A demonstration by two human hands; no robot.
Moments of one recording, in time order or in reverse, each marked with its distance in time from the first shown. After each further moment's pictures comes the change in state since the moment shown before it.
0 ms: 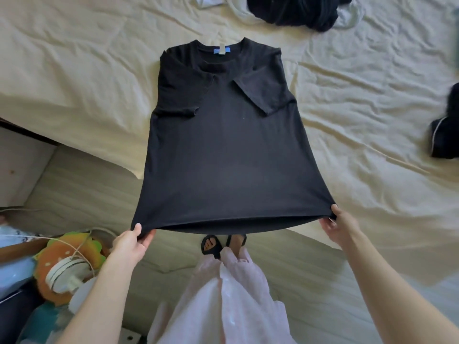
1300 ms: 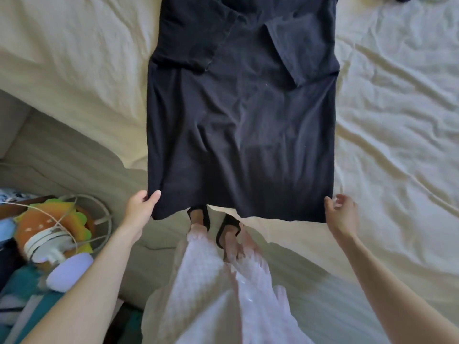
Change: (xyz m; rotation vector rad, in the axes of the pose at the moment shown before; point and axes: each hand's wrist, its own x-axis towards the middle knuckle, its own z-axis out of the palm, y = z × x) left_hand 0.062 -0.001 0.089 0.738 -0.122 0.315; right_hand 0.074 -0.018 0.094 -1.330 0.159 -0.668
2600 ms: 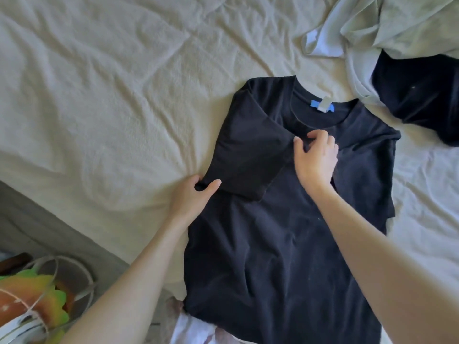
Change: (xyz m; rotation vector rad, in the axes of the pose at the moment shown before) left_hand 0.192 0.251 0.012 0.070 -0.181 0.244; right_hand 0.103 -0.451 0.095 -0.124 0.218 -0.552
